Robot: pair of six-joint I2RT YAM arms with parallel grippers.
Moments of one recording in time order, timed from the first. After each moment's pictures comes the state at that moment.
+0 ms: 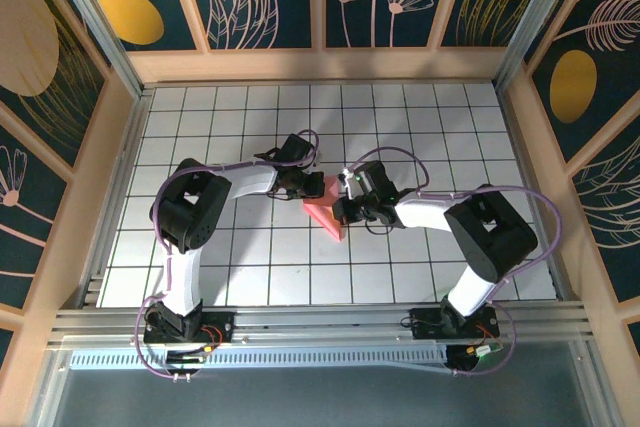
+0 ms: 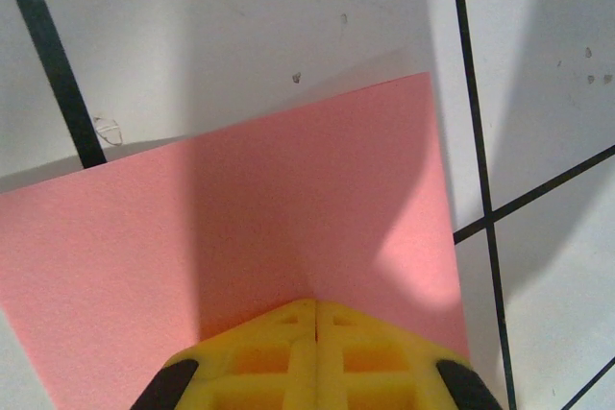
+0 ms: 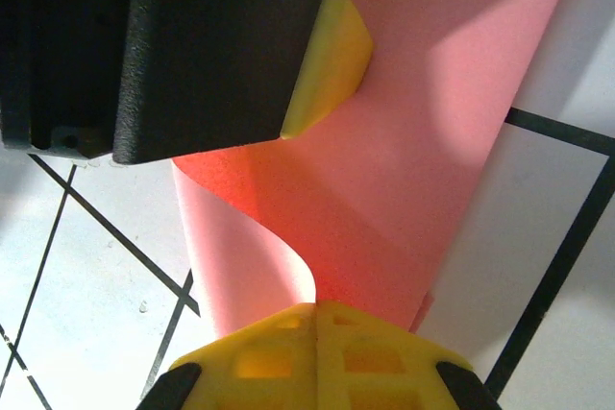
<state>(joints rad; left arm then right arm) -0.60 2.02 1.23 -0.26 0.33 -0.53 0.64 1.67 0.73 0.06 -0.37 0.39</state>
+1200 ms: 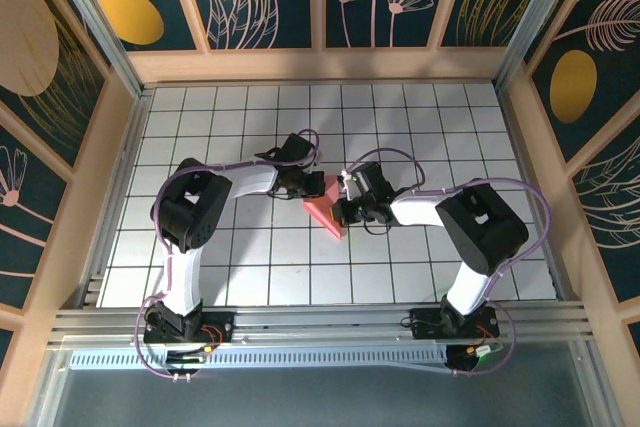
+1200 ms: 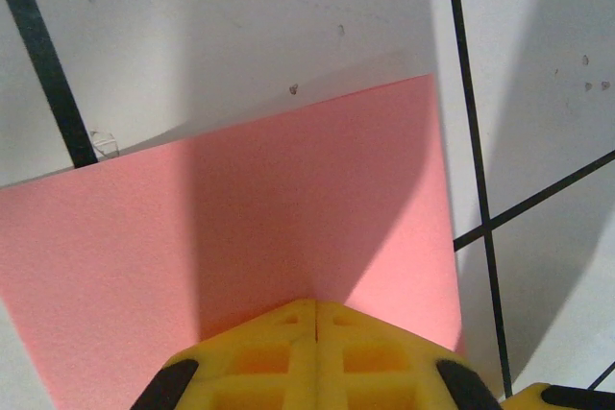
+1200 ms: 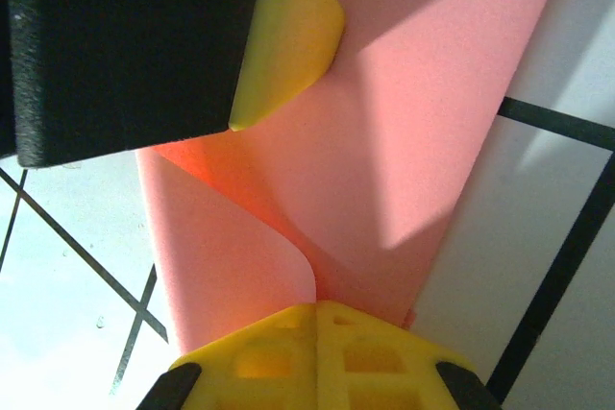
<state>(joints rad) -0.60 2.03 1.24 -0.26 0.33 -0.53 0.64 1.73 0.75 0.06 -0.35 0.39</state>
